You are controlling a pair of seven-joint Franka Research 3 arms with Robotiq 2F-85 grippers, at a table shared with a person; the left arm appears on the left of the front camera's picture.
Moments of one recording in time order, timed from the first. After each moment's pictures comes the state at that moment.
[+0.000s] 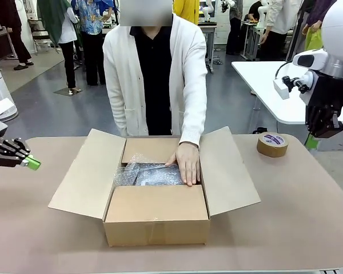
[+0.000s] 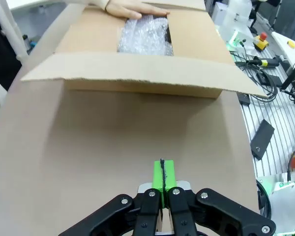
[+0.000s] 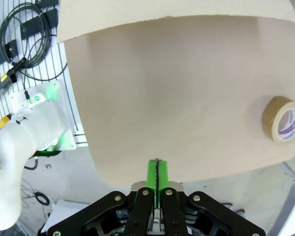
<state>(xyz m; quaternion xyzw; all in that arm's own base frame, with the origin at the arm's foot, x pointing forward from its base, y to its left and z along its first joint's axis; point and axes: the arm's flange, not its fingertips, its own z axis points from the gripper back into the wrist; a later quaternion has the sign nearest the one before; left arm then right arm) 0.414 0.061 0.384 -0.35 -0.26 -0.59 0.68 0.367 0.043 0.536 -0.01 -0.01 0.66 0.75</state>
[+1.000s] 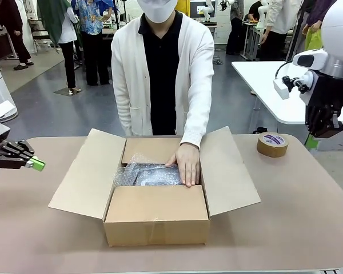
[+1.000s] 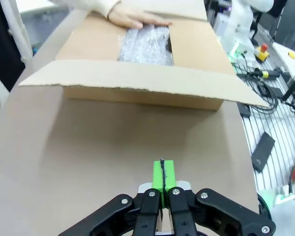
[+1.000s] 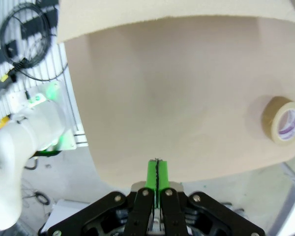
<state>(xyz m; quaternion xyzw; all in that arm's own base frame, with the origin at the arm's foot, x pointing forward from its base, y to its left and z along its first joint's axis) 0.410 0.053 0.372 -0.37 -0.29 -0.58 0.67 0.367 0.043 0.536 -0.01 -0.01 0.66 0.75</state>
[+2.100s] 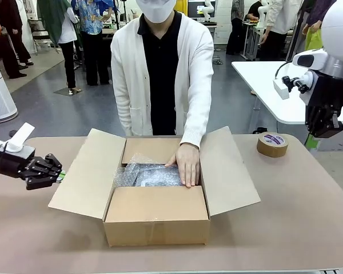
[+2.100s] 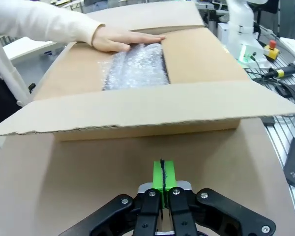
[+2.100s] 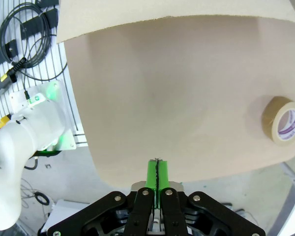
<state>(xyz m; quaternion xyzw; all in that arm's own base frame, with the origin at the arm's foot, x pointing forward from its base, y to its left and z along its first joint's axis) 0.395 -0.011 0.316 -0.36 -0.38 -0.61 0.60 0.367 0.043 0.536 -0.01 -0.01 0.66 0.75</state>
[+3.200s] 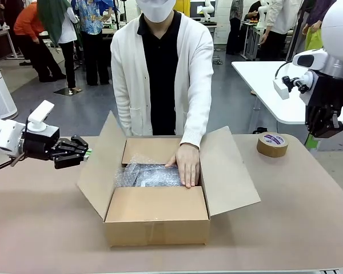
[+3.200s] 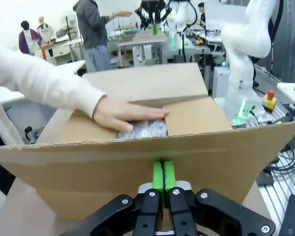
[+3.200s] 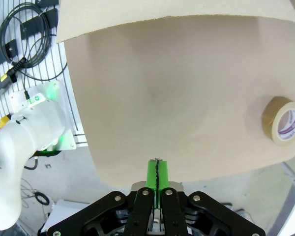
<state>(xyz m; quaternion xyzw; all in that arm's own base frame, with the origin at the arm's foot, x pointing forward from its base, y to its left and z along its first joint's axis) 0.403 -0.091 0.361 -0.45 -0.42 -0.57 0.54 0.367 0.043 0.536 -0.01 -0.01 0.66 0.75</state>
